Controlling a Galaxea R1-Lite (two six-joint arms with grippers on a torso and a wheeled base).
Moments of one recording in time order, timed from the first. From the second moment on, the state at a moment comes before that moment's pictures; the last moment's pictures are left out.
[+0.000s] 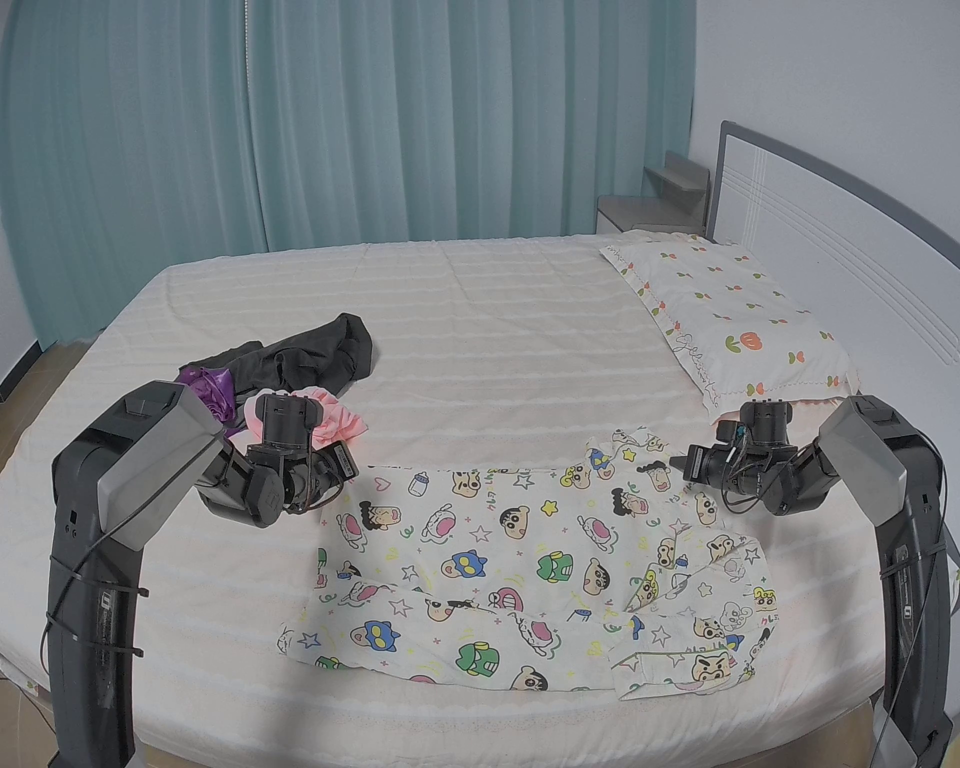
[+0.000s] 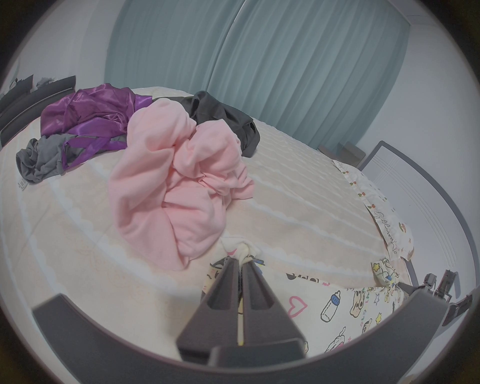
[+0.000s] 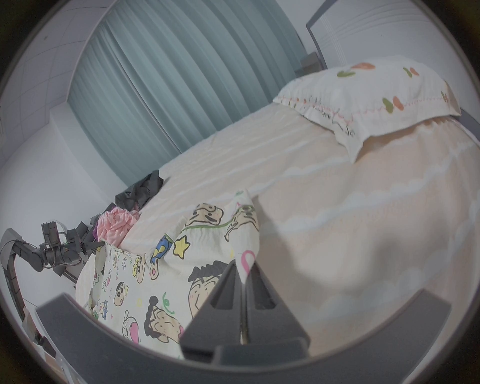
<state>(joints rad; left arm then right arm) -0.16 2.50 -1.39 -0.54 0.08 -0.53 0.00 2.65 -1.50 -0.67 0.40 0.27</state>
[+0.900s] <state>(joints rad) -0.19 2.50 -1.53 -0.48 0.13 -0.52 -0.01 2.62 -1.44 -0.76 0.40 0.29</state>
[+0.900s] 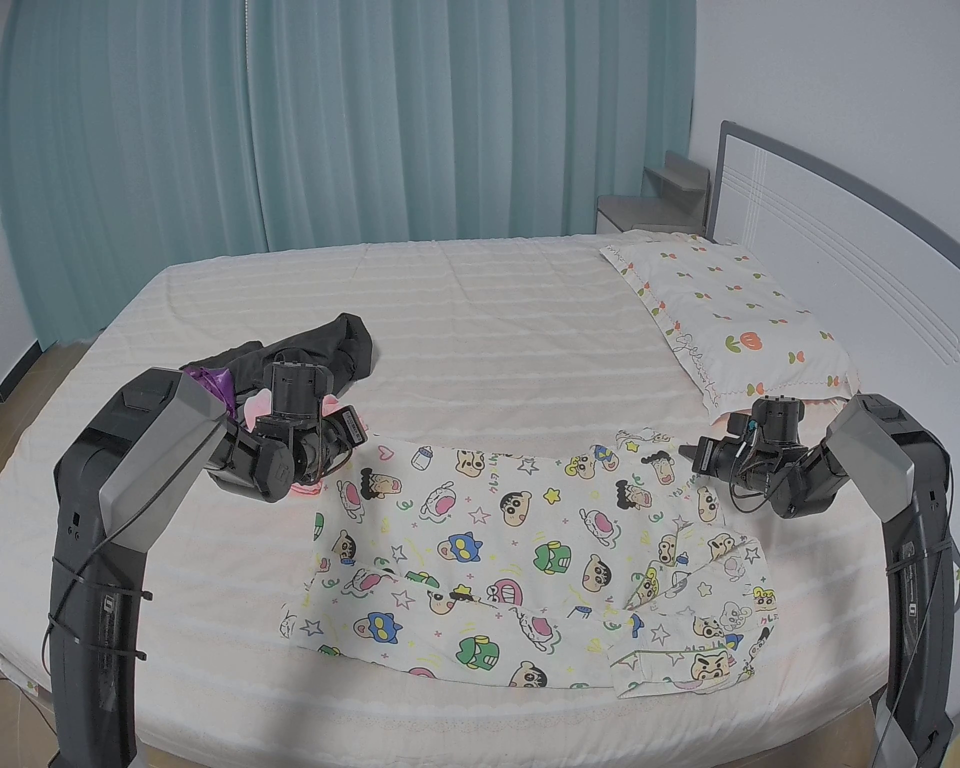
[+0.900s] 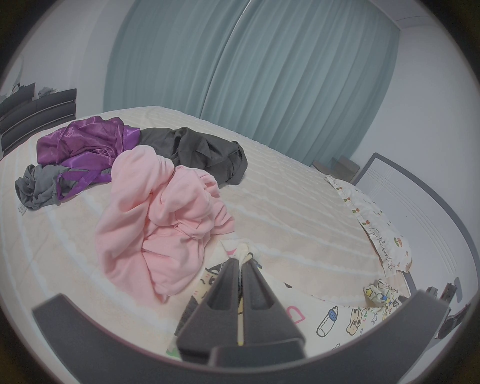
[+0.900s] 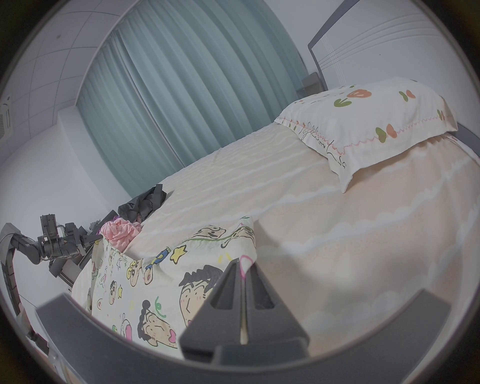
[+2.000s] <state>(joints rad) -0.20 2.40 -1.36 -0.48 0.16 -0.55 -0.05 2.45 -0.94 -1.13 0.54 0.28</state>
